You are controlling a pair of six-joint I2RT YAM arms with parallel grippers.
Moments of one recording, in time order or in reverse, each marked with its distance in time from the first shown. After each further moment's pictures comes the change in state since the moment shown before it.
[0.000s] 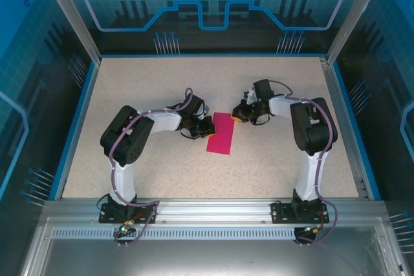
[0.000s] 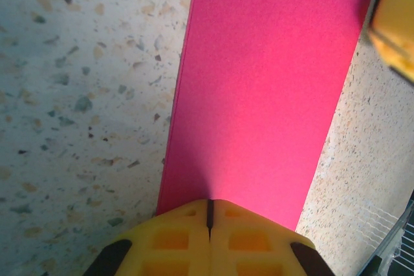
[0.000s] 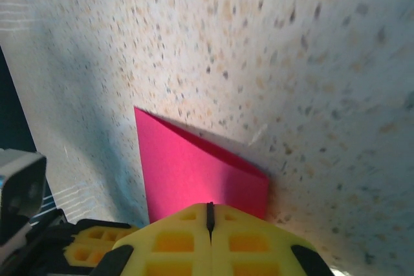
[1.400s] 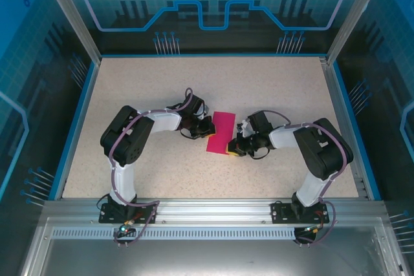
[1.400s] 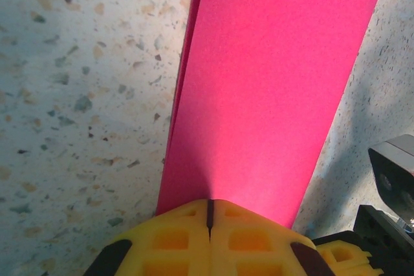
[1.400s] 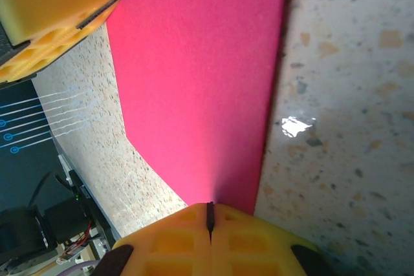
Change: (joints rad) left arm 0.000 0.000 0.000 0.000 0.000 0.000; right arm 0.192 -0.295 -0.540 0.249 -0.071 0.088
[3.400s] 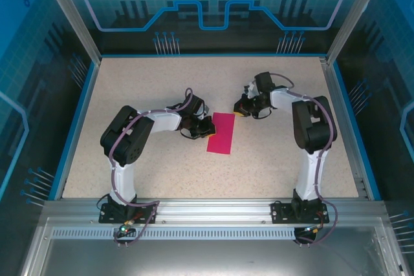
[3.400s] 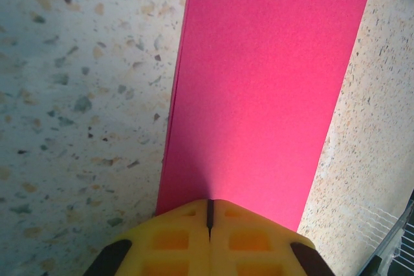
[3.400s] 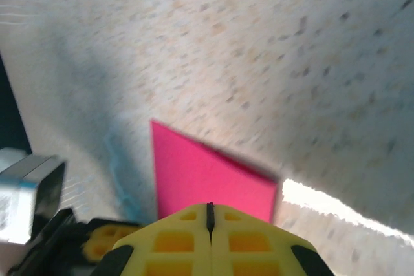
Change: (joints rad) left arm 0.000 0.000 0.000 0.000 0.000 0.000; right arm -0.200 0.276 0.646 -0.409 0.074 -0.181
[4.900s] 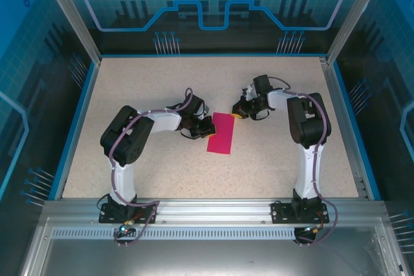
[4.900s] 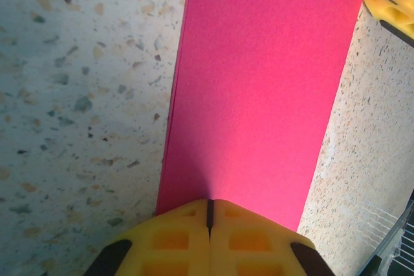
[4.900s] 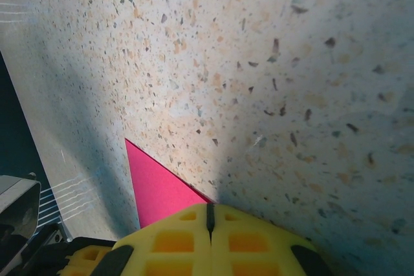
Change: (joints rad) left arm 0.000 0.000 0.000 0.000 0.000 0.000; right arm -0.012 0.139 0.048 0.049 -0.053 0.009
